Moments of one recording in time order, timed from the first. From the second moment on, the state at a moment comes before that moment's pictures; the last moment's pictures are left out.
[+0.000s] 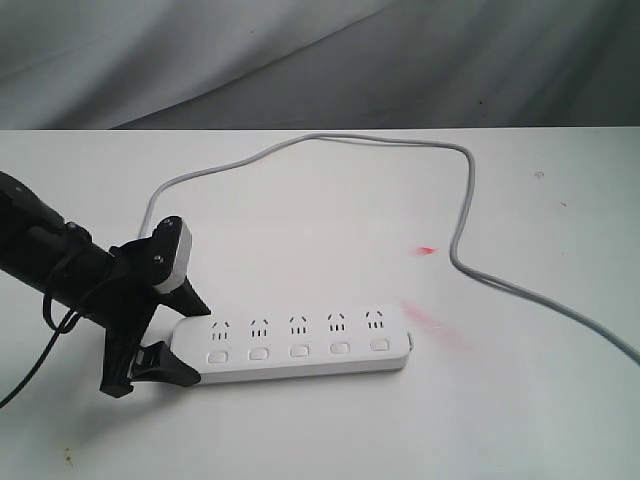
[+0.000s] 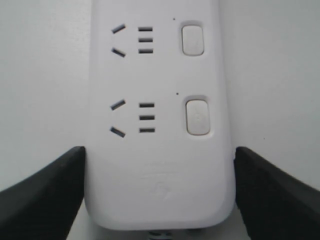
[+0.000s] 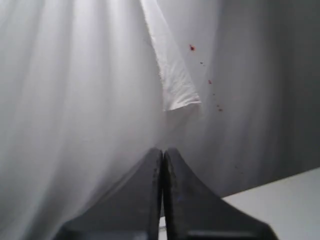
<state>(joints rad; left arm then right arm) -0.02 1.93 -0.91 -0.93 0.78 2.09 -0.09 0.71 -0.73 0.90 0.14 -0.48</state>
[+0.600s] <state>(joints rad) -0.02 1.93 -0.91 -0.93 0.78 2.09 -0.12 0.43 -0.27 0.27 0.15 -0.03</state>
